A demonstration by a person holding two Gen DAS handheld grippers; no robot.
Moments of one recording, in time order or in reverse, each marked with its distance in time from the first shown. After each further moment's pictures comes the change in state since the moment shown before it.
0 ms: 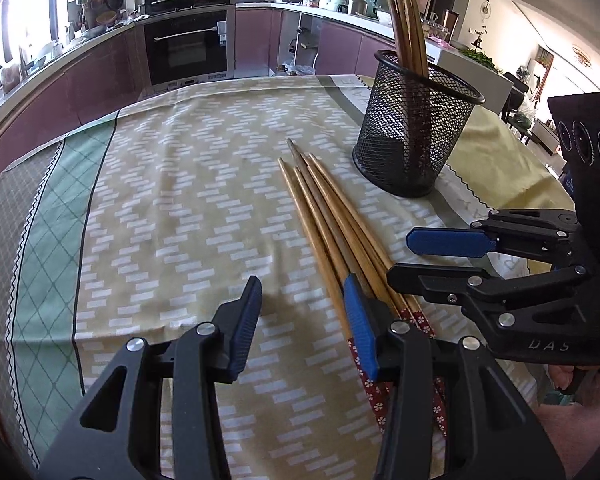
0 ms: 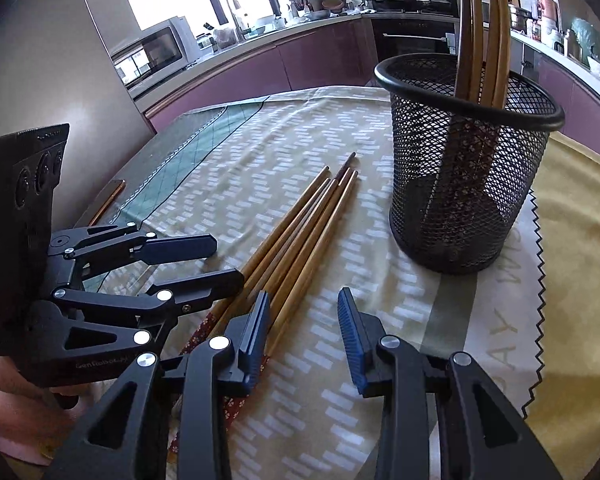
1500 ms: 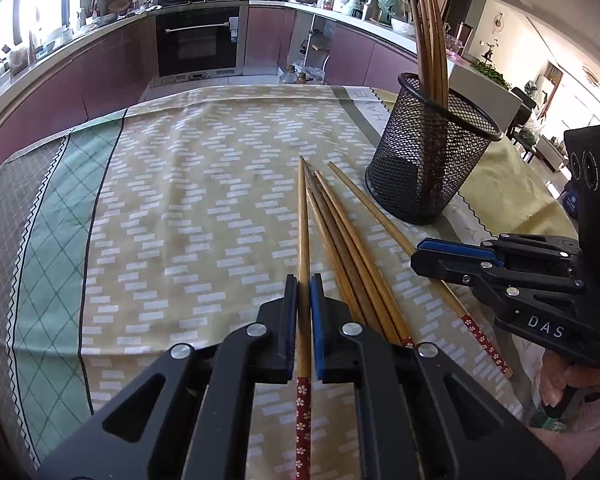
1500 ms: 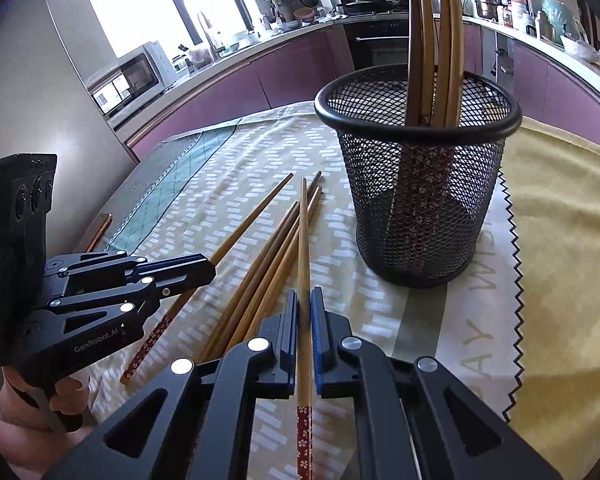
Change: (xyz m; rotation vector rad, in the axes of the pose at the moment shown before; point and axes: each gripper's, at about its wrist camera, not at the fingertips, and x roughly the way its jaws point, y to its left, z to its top) left arm -0.001 0.010 0.016 -0.065 -0.007 -0.013; right arm -0.012 -0.021 0.007 0.096 -0.048 -0.016
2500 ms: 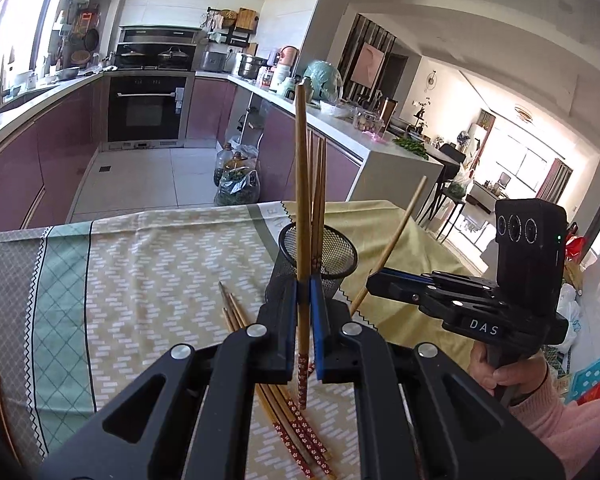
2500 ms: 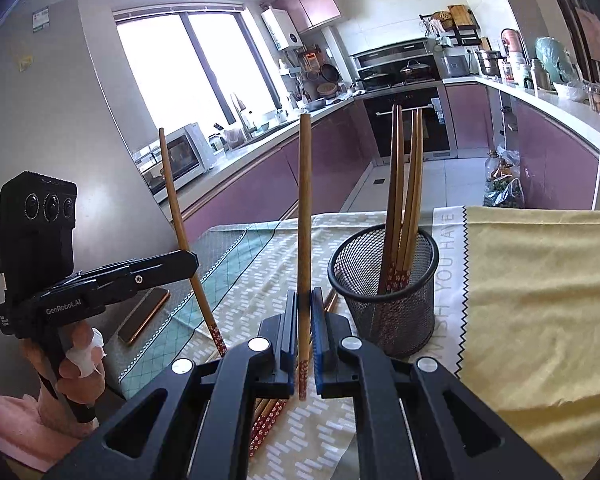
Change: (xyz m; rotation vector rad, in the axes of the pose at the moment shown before) left arm -0.120 -0.035 0.051 0.048 -0.276 -0.235; right arm -0.099 -0.014 0.027 -0.004 -0.291 0.114
